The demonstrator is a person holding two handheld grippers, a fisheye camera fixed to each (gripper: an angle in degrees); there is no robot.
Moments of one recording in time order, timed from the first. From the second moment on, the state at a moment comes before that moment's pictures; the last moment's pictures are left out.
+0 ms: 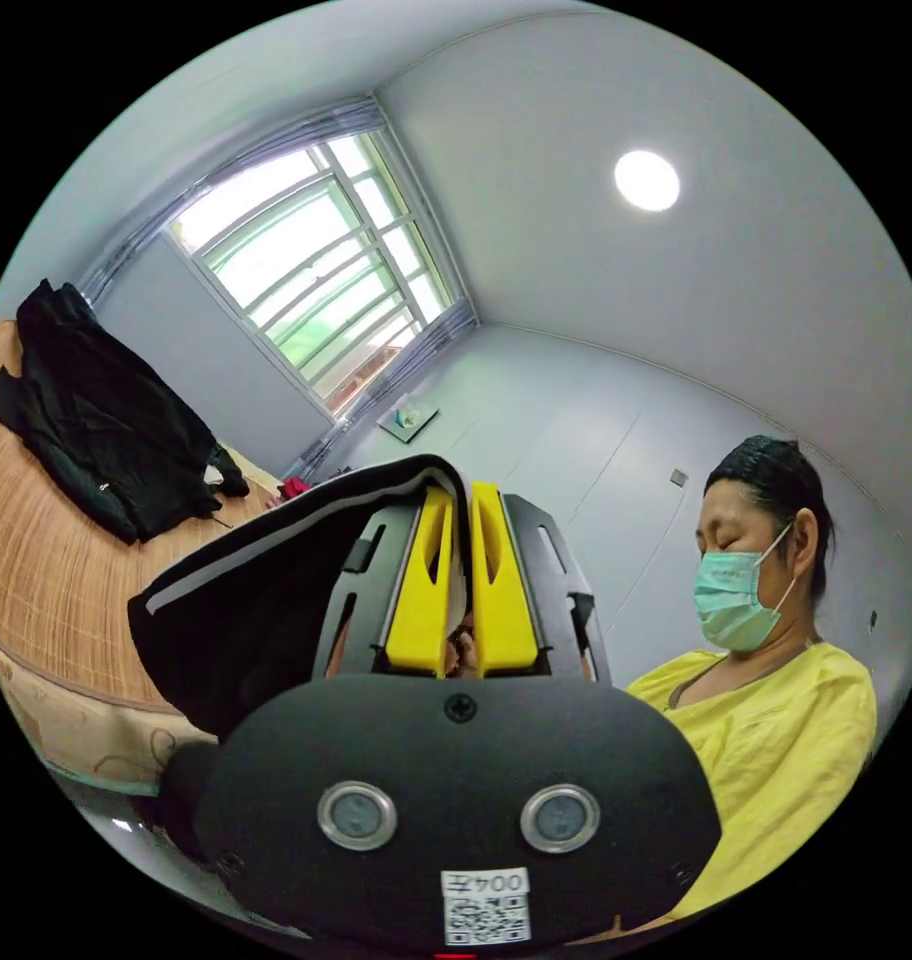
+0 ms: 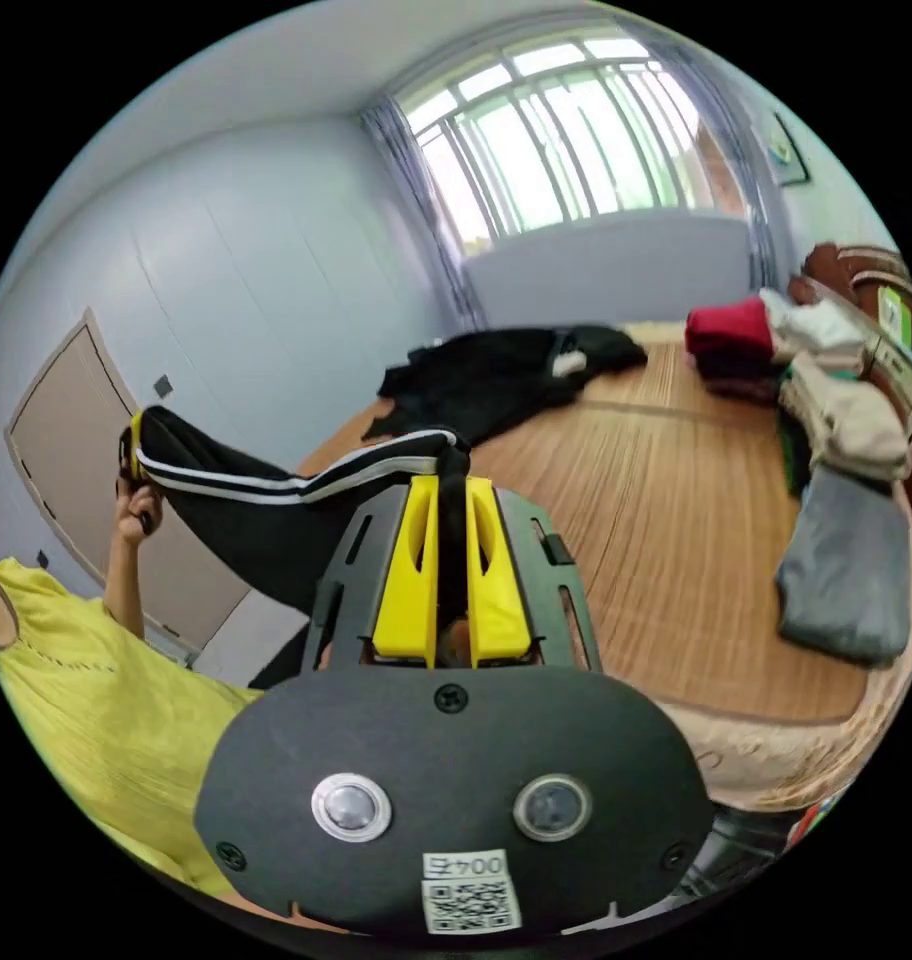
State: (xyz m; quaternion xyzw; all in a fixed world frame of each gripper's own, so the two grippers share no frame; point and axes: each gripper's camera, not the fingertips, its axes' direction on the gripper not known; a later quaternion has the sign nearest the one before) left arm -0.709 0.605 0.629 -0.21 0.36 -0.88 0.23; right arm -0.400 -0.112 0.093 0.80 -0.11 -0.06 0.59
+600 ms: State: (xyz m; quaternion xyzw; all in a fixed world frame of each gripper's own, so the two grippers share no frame) left arm -0.792 0.615 0.815 -0.07 0.37 -0.86 0.35; right arm -0.482 0.308 -0.044 0.95 0.00 -0.01 0.31
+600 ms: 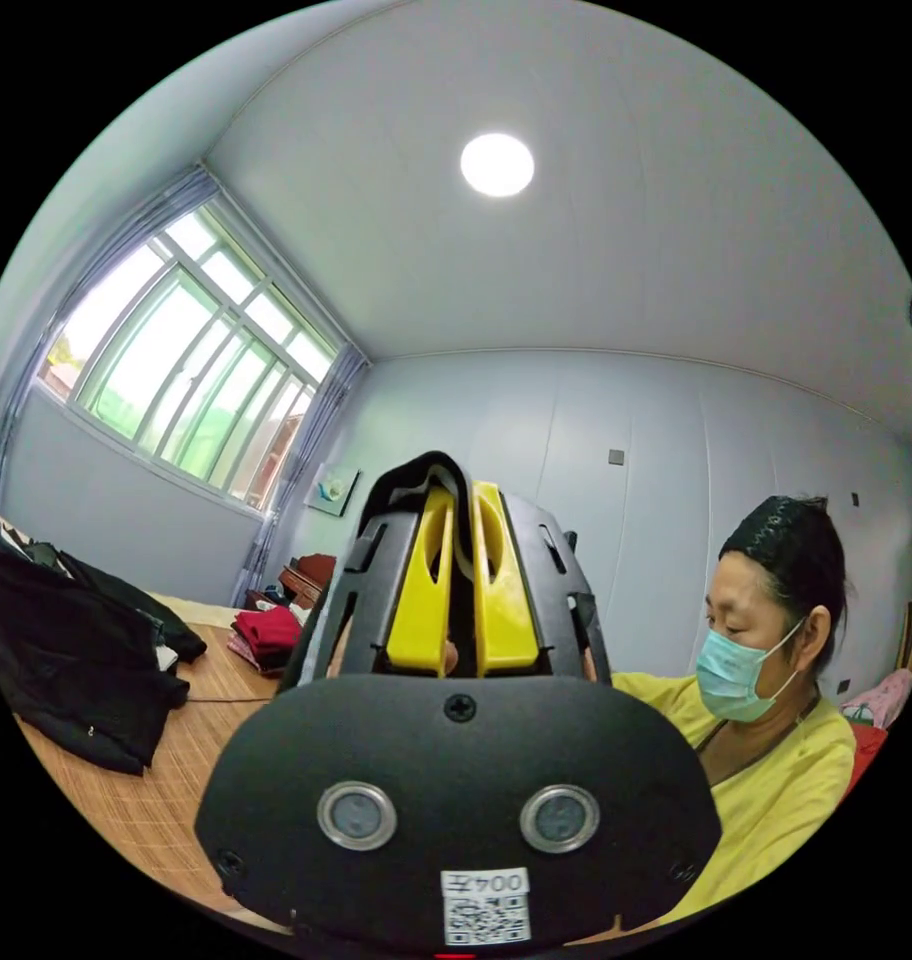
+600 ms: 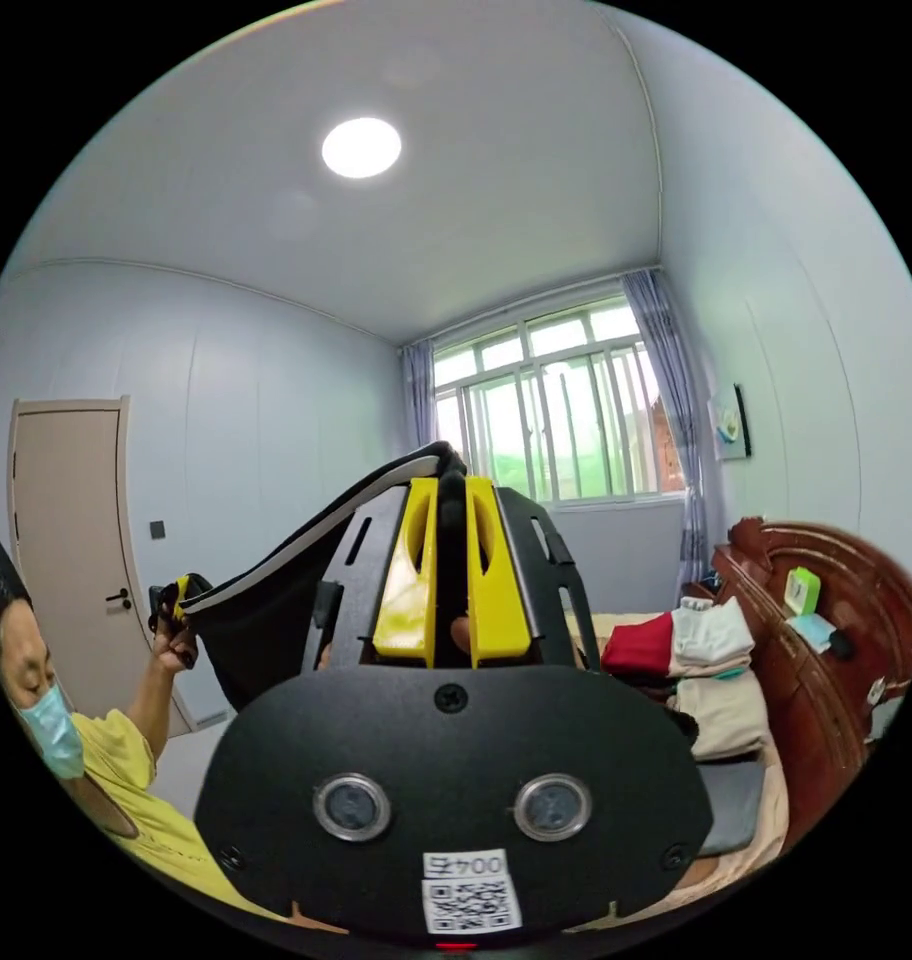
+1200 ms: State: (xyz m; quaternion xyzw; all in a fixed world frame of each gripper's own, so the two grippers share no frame) left arm -0.612 0.755 0.842 -0.25 0.31 -0.86 0.31; right arm -0.448 0.172 -0.236 0.91 -0.06 0.01 0.42
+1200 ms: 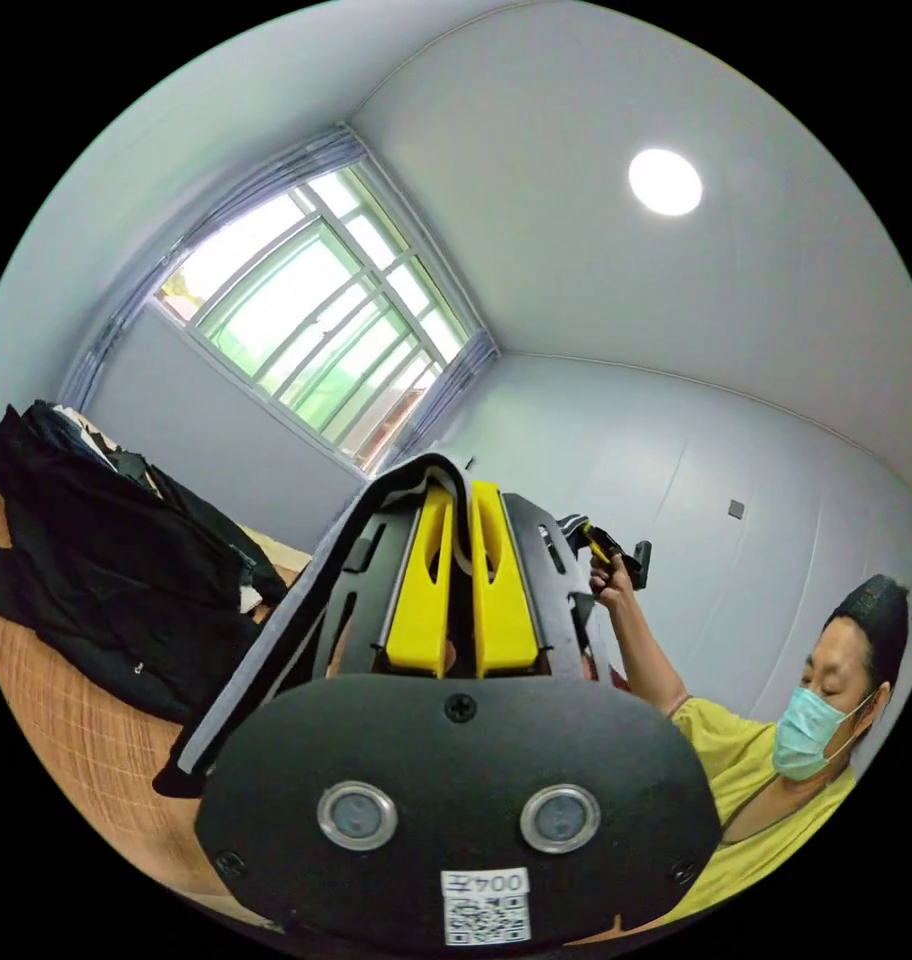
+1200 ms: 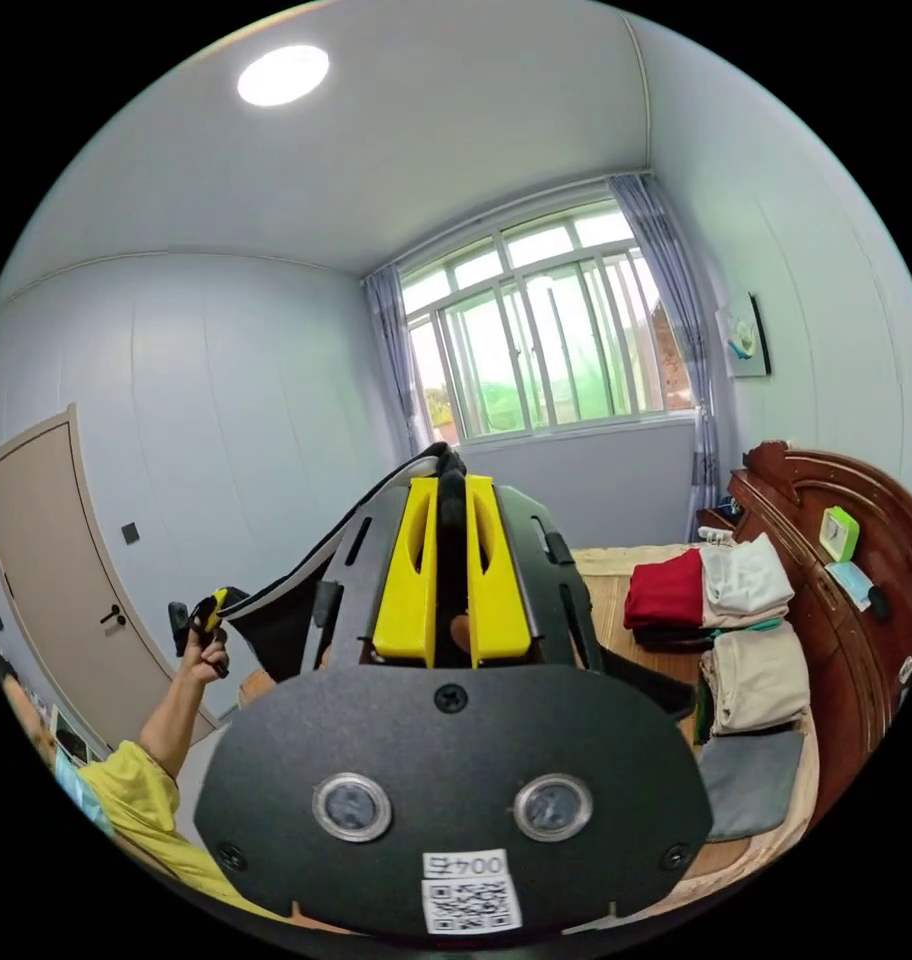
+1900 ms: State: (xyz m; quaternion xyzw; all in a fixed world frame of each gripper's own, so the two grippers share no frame) left arm -0.306 0.638 0.466 -0.47 0.24 -0.84 -0.14; right arm -0.185 -0.154 0.016 0.69 -0.26 0.14 0.65
